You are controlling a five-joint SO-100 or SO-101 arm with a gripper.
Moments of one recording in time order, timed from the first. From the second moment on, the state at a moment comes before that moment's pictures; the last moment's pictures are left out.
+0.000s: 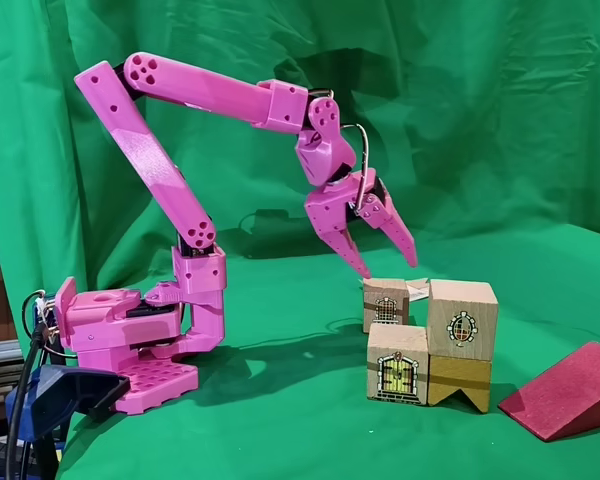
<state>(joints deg) -3.6 115.6 130.8 53.3 38.2</state>
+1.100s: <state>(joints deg) -8.9 107.7 130.6 53.1 37.9</state>
